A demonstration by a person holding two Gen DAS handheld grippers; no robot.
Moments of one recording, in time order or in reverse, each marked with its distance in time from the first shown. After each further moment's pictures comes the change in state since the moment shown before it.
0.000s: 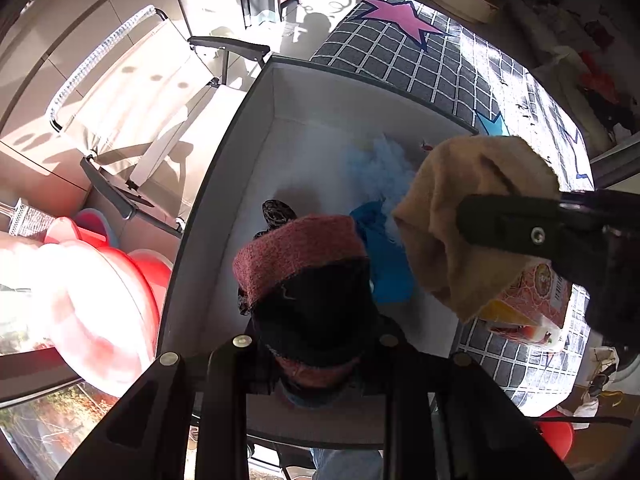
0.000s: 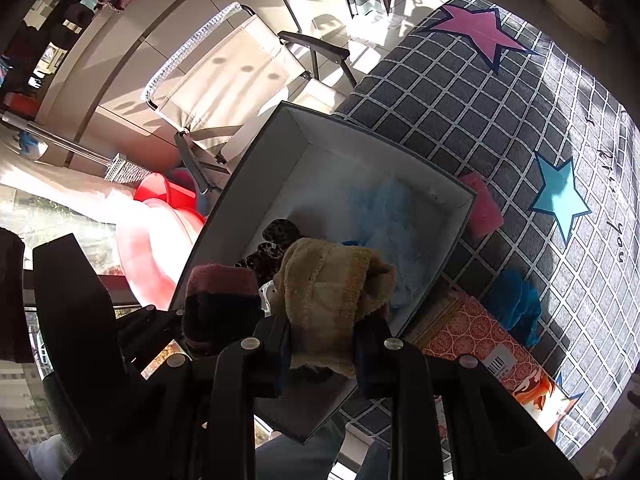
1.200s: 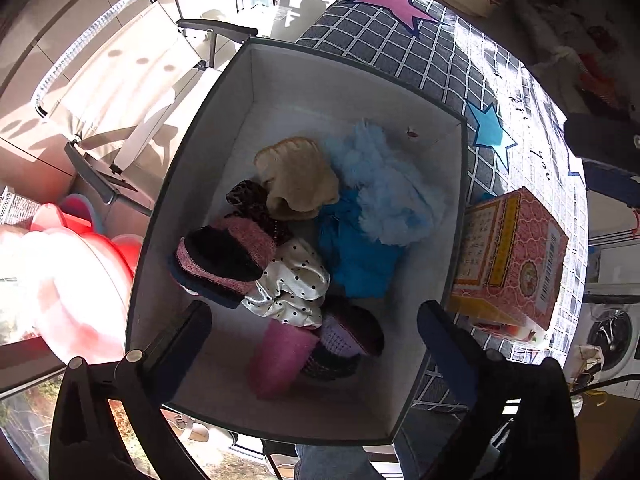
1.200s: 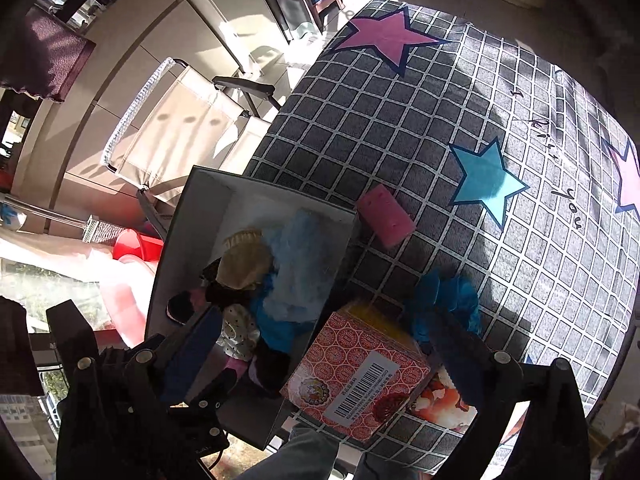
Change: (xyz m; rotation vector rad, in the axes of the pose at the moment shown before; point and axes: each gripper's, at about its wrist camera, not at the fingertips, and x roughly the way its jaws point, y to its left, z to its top) left arm 0.007 -0.012 0.003 -0.032 0.070 -0.048; right arm -0.042 -0.085 0.005 0.216 -0.086 -0.069
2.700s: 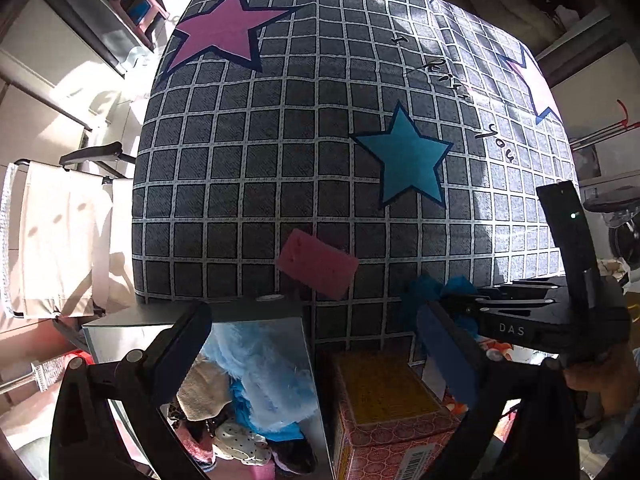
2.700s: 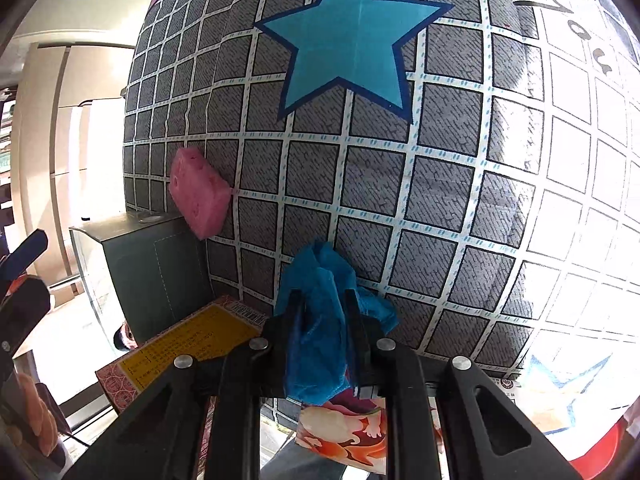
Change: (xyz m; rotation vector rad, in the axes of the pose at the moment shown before) left arm 0.049 -0.152 0.173 0.480 0.153 0.062; right arm 0.113 -0.213 -0.016 0.352 0.299 0.236
